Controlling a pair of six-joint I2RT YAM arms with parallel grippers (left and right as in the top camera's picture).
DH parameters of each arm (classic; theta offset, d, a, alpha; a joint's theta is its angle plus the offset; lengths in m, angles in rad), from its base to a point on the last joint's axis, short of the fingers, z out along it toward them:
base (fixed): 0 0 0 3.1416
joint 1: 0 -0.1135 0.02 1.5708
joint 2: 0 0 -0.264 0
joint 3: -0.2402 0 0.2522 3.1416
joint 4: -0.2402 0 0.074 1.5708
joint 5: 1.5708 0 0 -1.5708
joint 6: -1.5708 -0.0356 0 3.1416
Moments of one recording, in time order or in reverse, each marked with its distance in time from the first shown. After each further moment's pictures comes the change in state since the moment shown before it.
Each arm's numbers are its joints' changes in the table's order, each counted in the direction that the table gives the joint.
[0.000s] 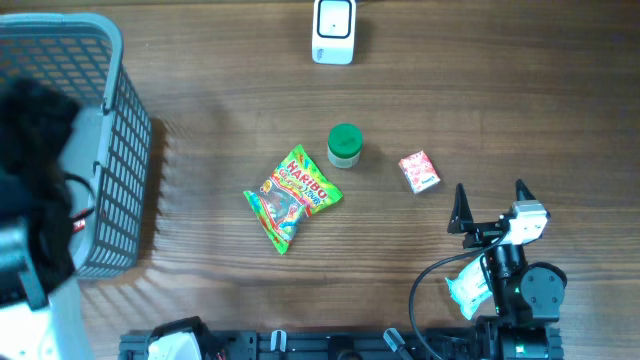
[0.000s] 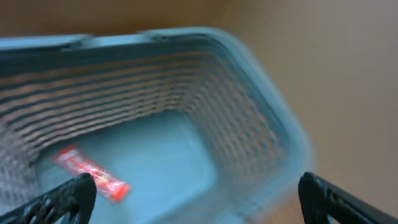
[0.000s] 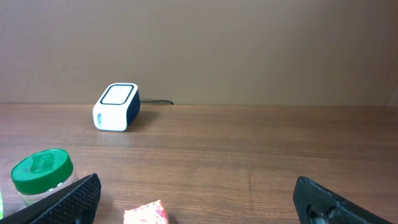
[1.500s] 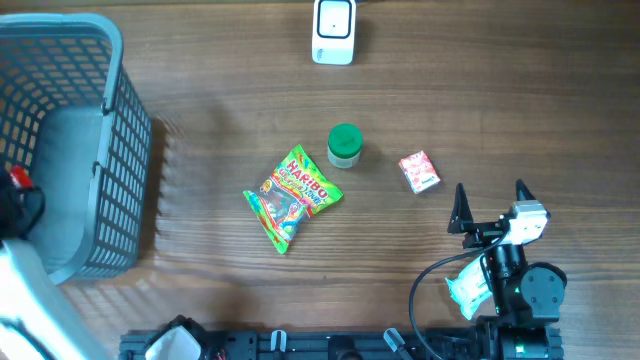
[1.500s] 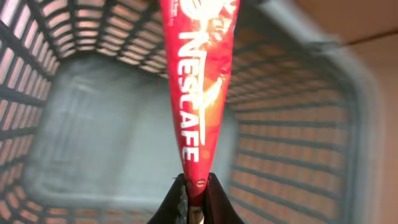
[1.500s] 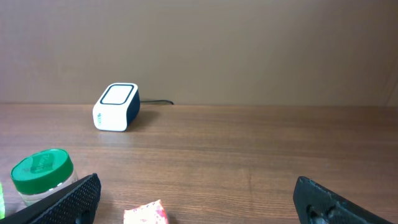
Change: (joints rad) left arm -0.436 0.056 0.189 0.025 0.285 0.452; right arm 0.000 0.000 0.000 0.000 0.000 0.000
